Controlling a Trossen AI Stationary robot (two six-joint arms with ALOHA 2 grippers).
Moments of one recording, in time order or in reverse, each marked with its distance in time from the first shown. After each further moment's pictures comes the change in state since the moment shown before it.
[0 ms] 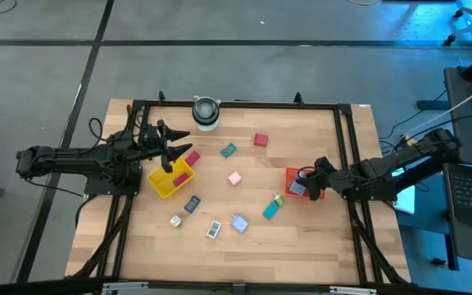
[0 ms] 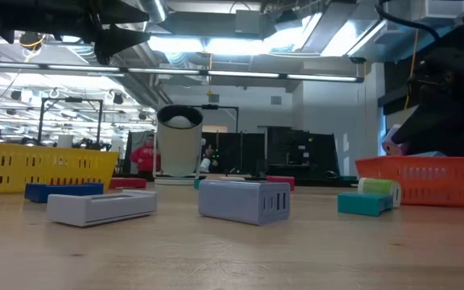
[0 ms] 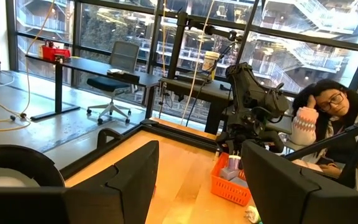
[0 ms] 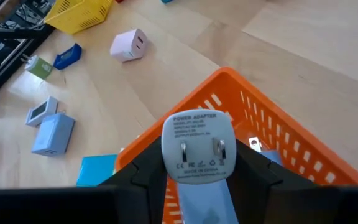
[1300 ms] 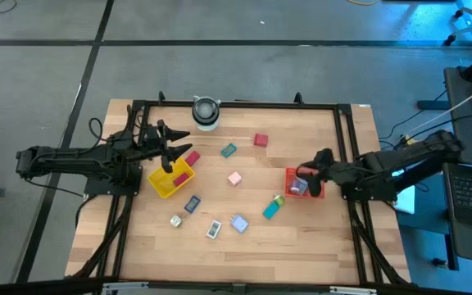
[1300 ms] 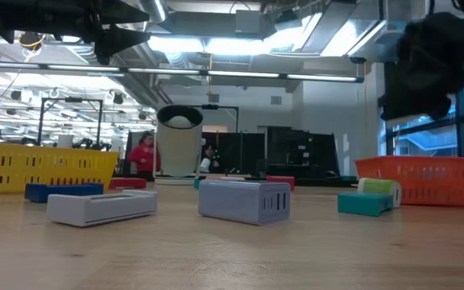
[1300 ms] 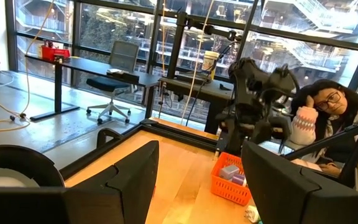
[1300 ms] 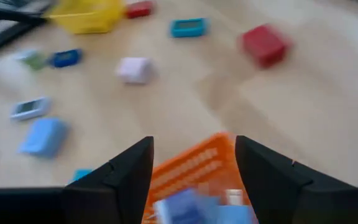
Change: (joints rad) left arm 0.000 0.000 0.000 -0.001 0.002 -0.004; right arm -0.061 0.048 0.257 -0.241 0.019 -0.264
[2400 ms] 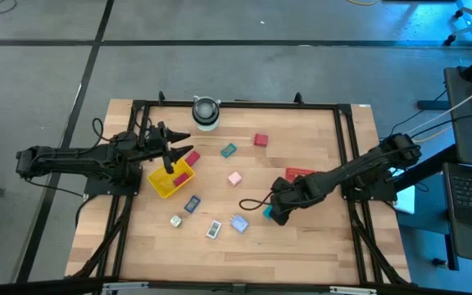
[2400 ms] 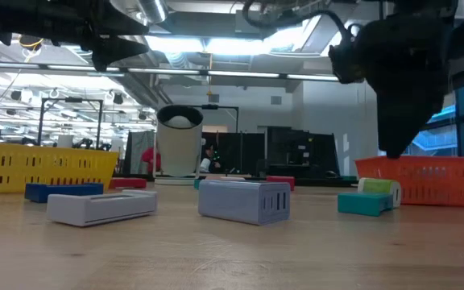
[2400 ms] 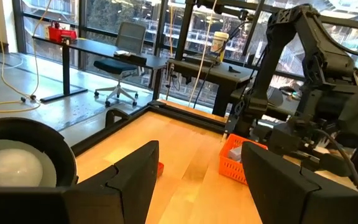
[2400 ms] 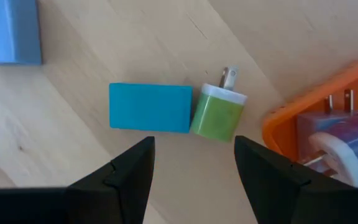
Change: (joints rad) left arm 0.000 0.000 0.000 -0.086 -0.020 -0.013; right arm 0.065 0.952 0.616 -0.310 -0.370 0.311
